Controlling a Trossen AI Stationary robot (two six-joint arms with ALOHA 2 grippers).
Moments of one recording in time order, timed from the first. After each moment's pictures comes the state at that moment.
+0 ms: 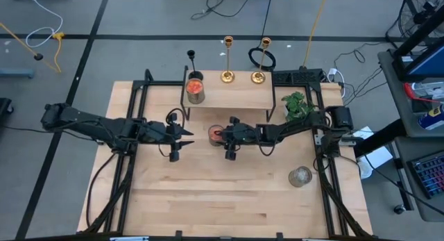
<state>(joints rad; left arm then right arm) -0.13 0.96 0.62 -0.18 -0.25 -0.02 -0.01 1.83 0.96 0.34 0.13 -0.02</state>
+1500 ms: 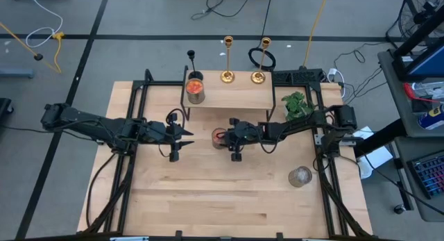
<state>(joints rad) -0.13 0.96 0.62 -0.18 -0.25 -0.01 -0.03 1.79 0.94 0.24 0.02 -0.16</state>
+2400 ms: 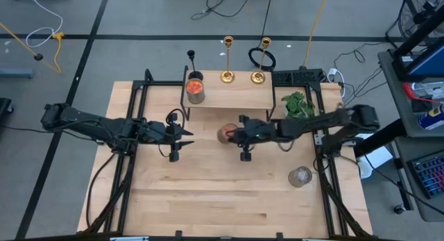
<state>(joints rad) -0.13 0.96 0.62 -0.18 -0.25 0.00 0.01 1.53 0.94 0.00 0.05 -0.08</state>
